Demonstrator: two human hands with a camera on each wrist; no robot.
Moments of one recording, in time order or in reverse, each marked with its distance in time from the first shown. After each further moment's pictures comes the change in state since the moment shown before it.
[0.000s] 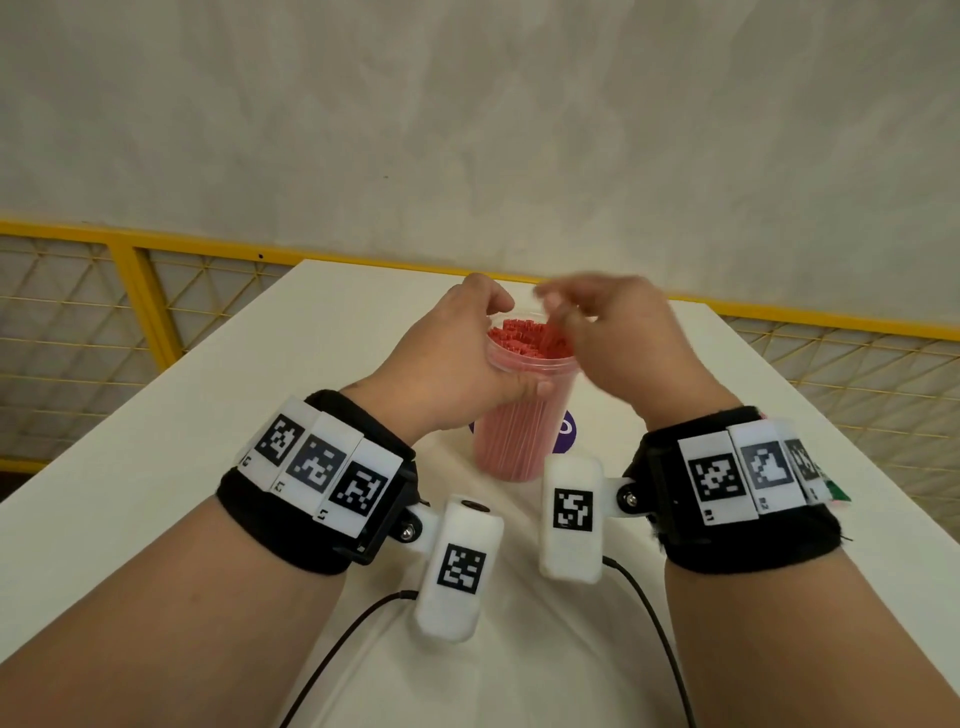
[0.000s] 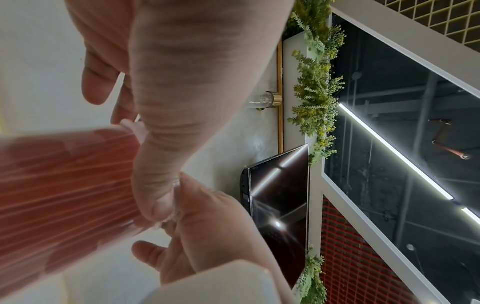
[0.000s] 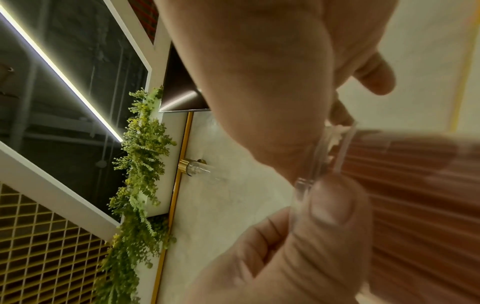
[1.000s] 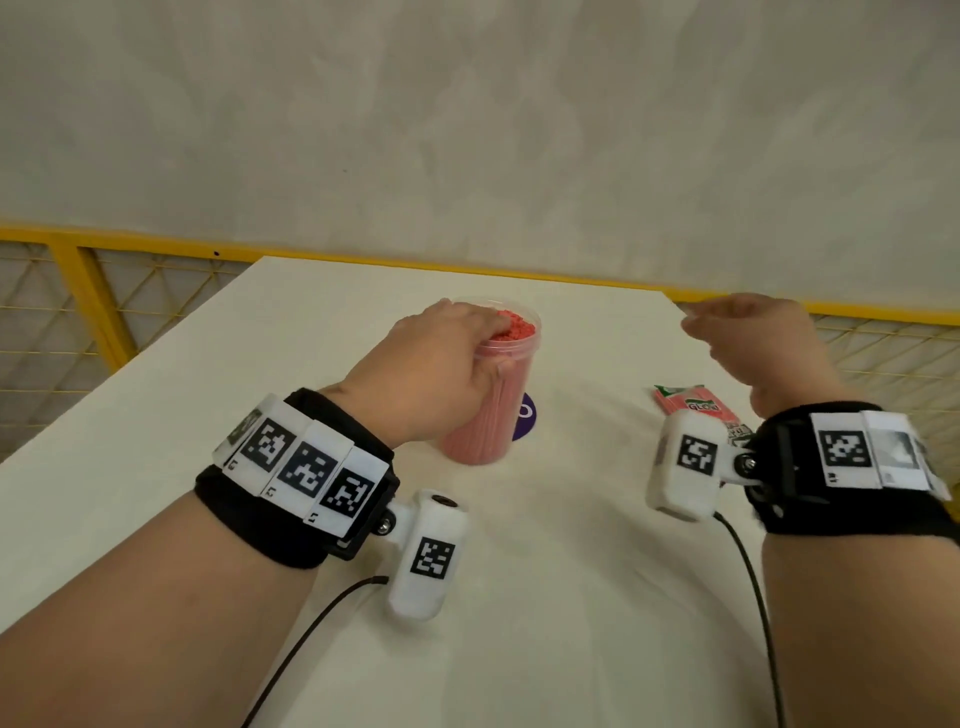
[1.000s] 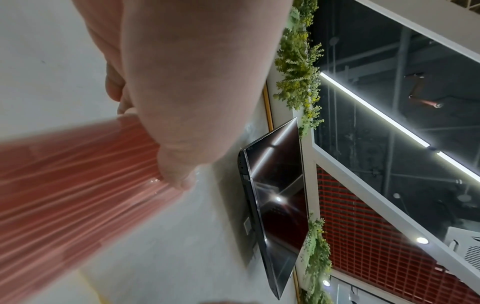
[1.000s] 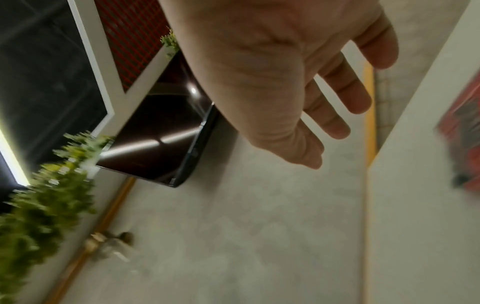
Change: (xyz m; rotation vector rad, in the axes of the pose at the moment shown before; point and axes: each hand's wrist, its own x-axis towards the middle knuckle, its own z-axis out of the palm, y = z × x) left_hand -0.004 0.001 0.015 0.297 -0.068 0.253; right_hand -0.022 0.091 -0.094 0.077 0.360 0.534
